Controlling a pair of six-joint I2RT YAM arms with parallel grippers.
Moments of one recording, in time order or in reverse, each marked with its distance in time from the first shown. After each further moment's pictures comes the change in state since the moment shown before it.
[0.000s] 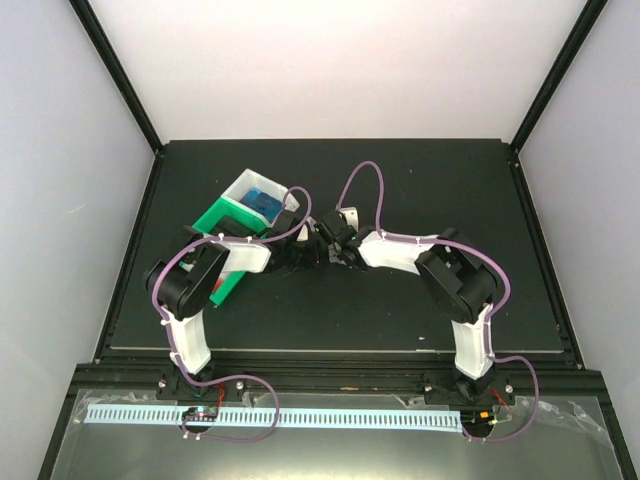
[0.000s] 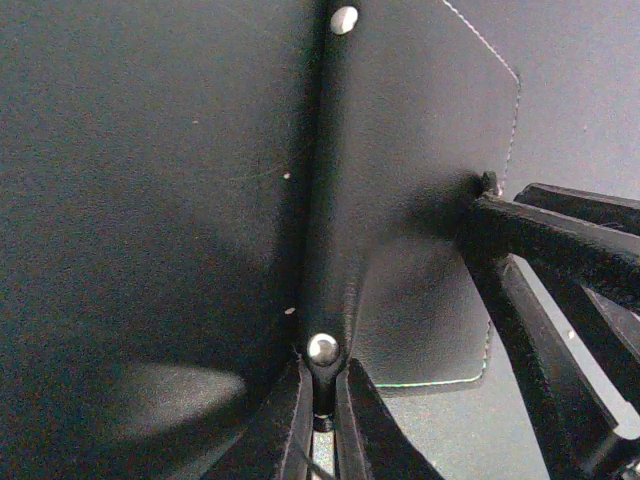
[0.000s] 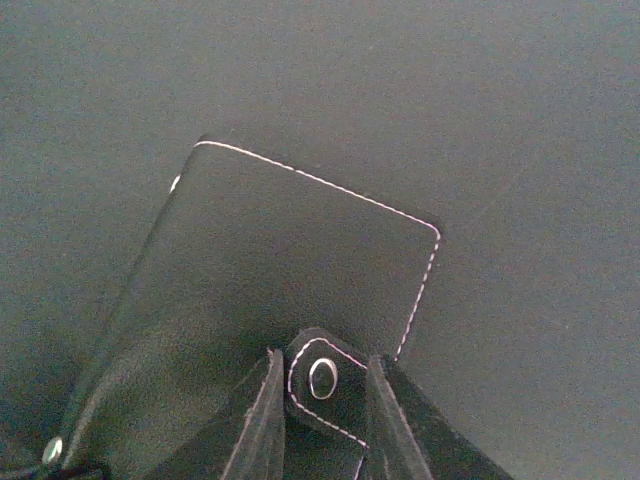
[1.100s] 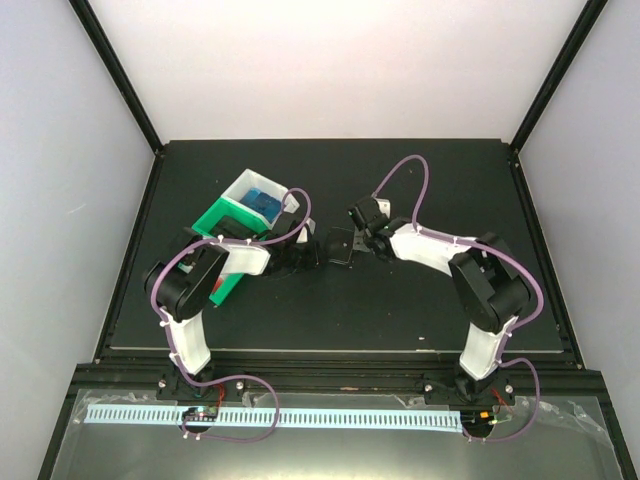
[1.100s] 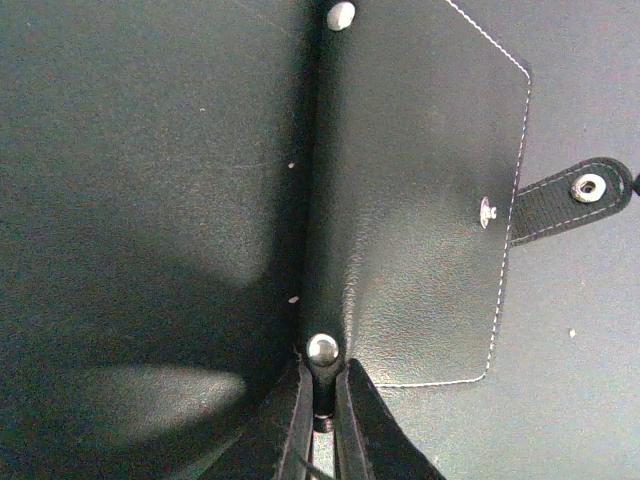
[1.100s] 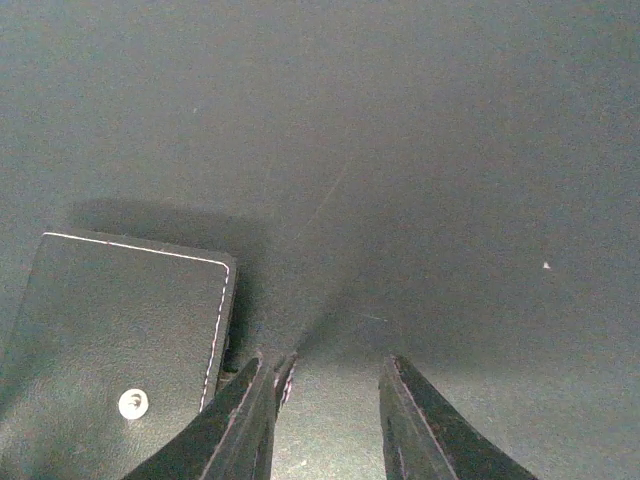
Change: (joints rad) left arm -0.006 -0.014 -0.026 0.027 -0.013 -0.015; right arm -0.131 -0.170 -0.109 -0.015 -0.092 0.093
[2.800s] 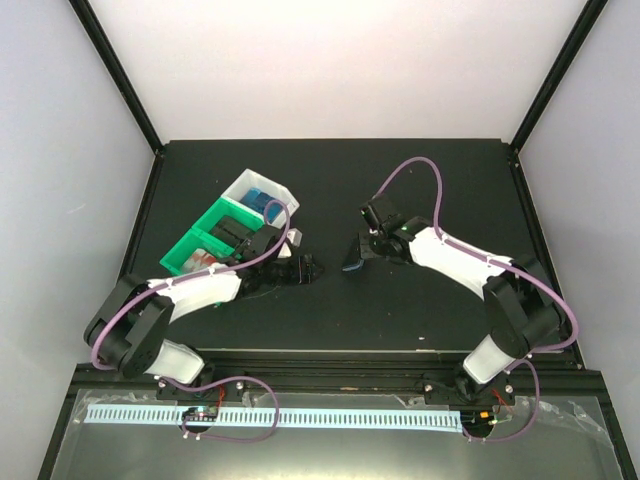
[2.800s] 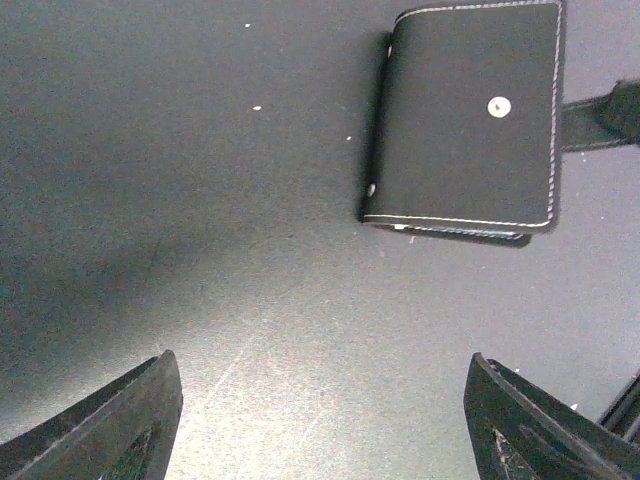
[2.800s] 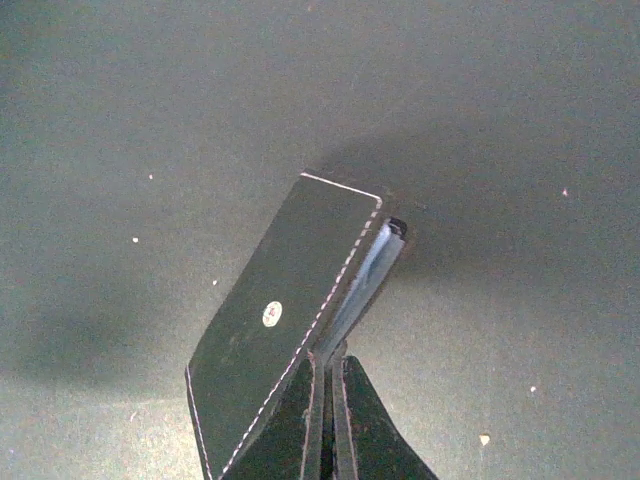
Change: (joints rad) left arm -0.039 -0.414 -0.214 -0.145 -0.027 0.069; right arm -0.024 -0.200 -0.048 -0.138 -0.231 -0.184
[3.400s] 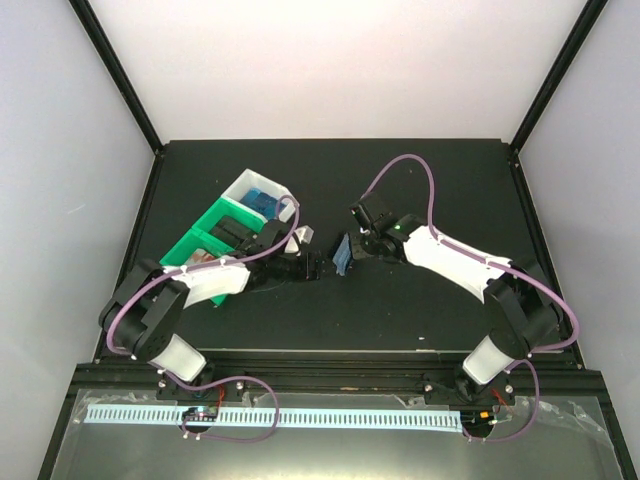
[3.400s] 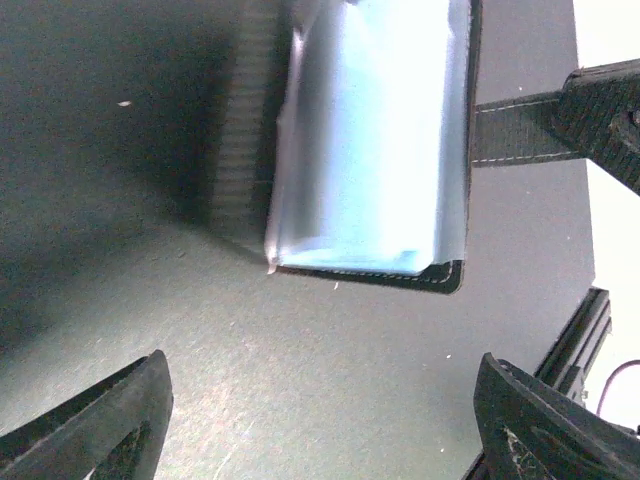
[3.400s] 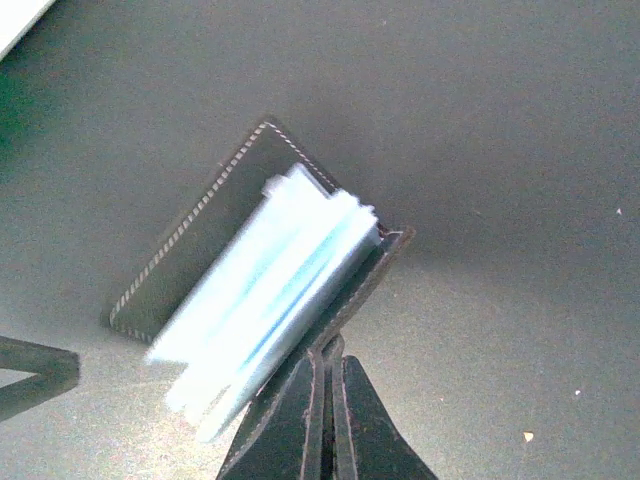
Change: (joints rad) left arm 0.000 0.089 0.051 0.064 0.146 -0.019; right arm 0.061 0.006 0.068 -0.067 0.001 -0.006
